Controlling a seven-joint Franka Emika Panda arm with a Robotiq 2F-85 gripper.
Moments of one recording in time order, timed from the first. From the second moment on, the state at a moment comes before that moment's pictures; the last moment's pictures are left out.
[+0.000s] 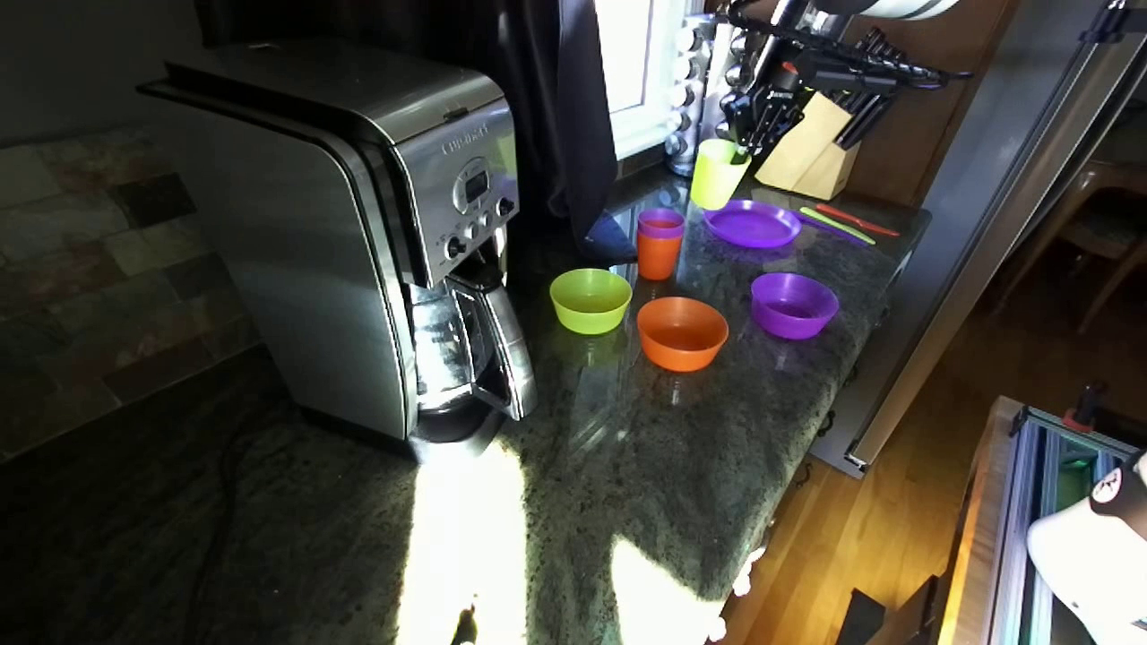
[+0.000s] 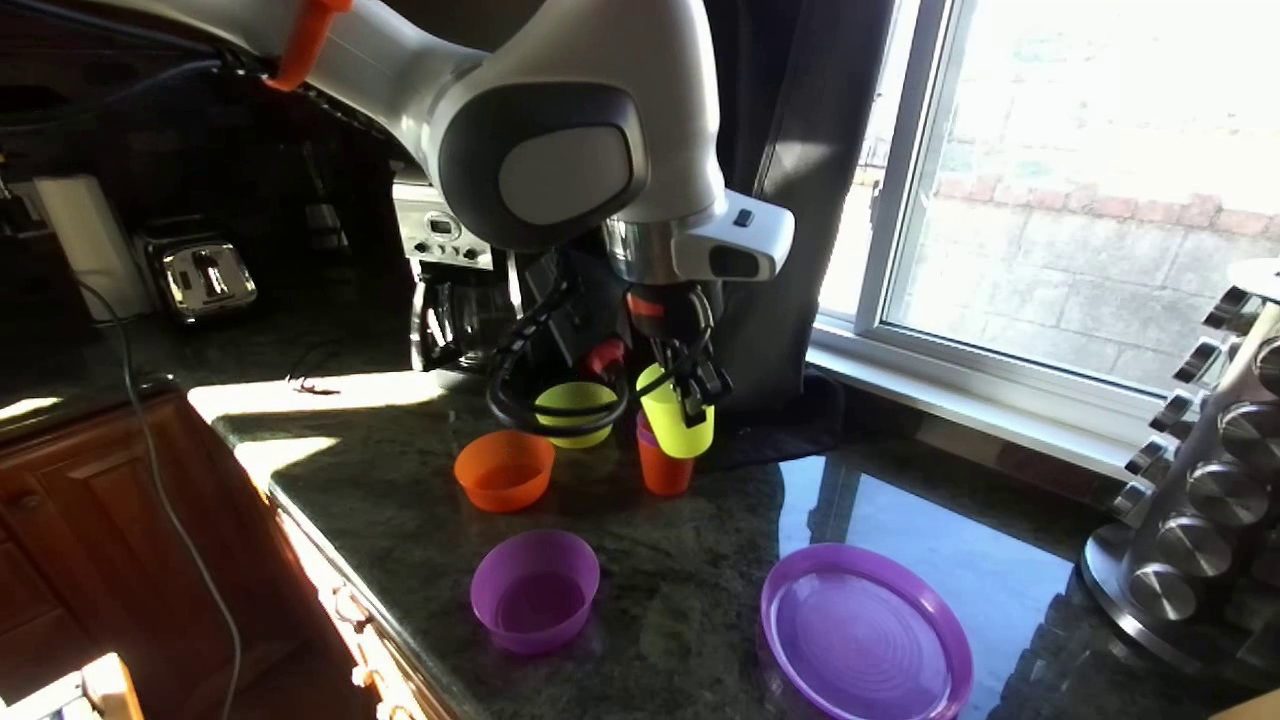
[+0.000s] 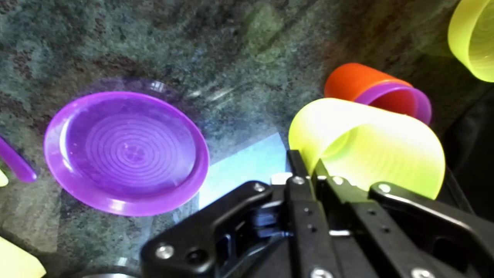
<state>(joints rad) -0.16 -0.10 -0.15 -2.25 0.09 2.41 0.10</state>
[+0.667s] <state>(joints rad) -0.11 -0.04 -0.11 -2.16 0.10 2.41 0.10</state>
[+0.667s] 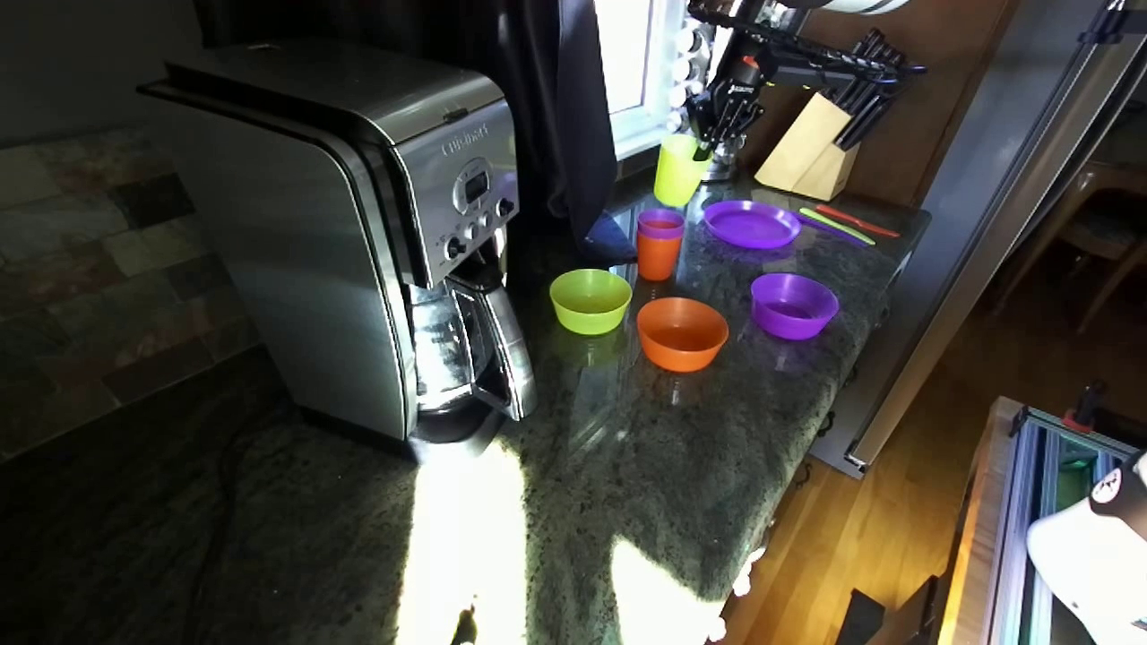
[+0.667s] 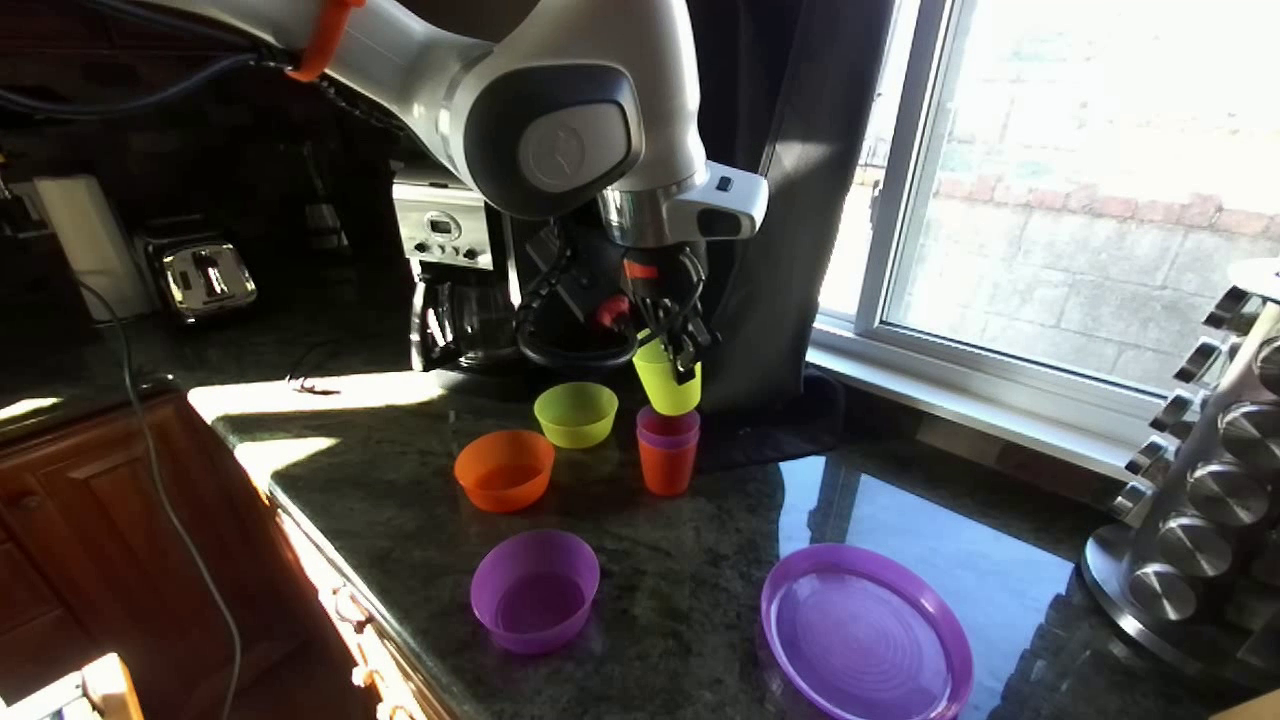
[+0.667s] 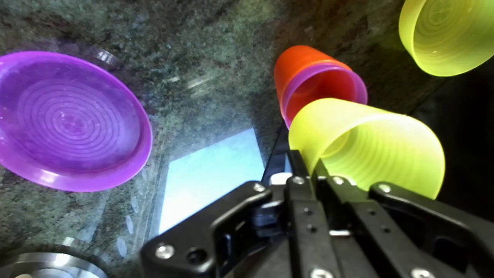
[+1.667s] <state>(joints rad) -0.10 0.10 -0.10 -2.06 0.11 2.32 0.09</state>
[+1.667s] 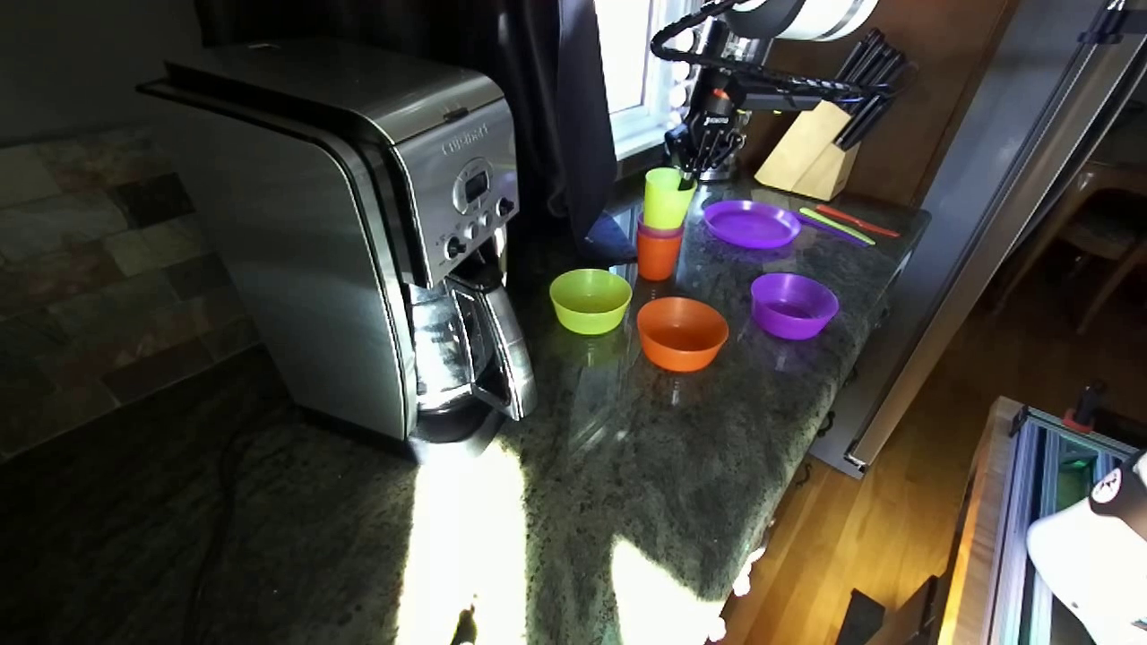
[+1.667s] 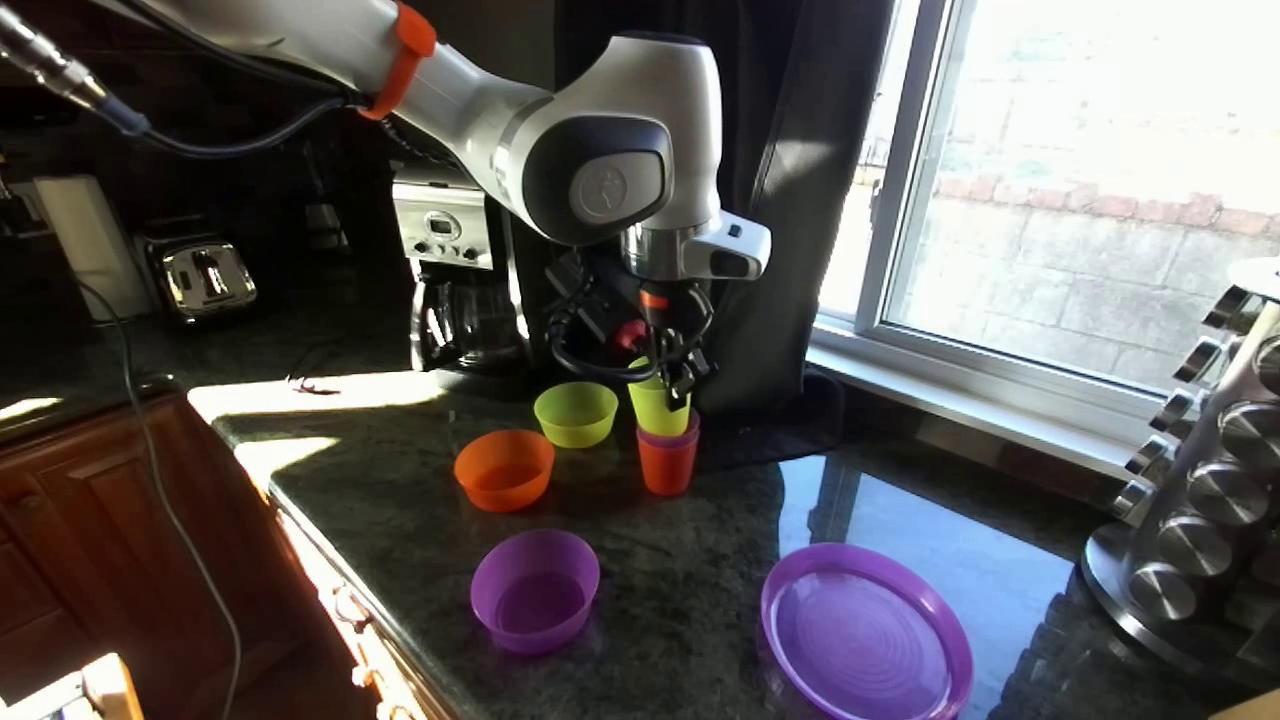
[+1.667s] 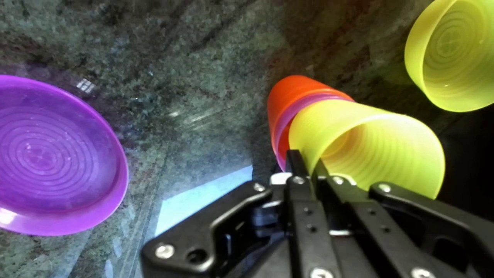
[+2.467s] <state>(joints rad) -0.10 0.13 -0.10 -2.02 0.11 2.27 0.10</state>
